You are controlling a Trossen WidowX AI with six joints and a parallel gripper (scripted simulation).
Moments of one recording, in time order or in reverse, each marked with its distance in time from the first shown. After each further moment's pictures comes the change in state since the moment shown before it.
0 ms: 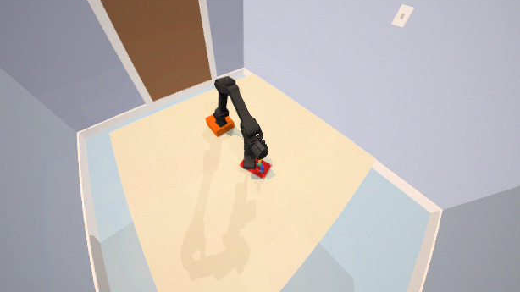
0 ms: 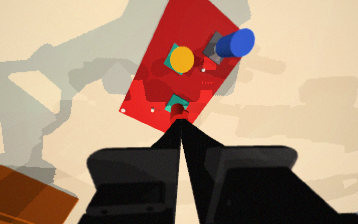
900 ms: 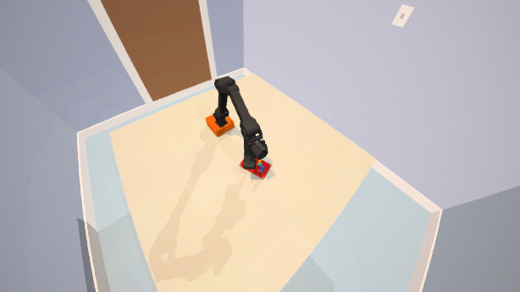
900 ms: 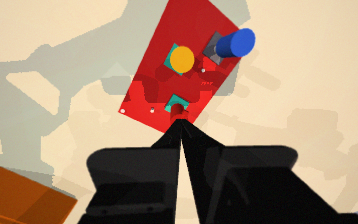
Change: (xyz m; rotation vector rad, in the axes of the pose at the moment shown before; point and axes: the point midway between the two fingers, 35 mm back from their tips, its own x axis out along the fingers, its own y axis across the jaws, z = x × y) arm 0.002 0.000 0.000 0.000 -0.001 -0.001
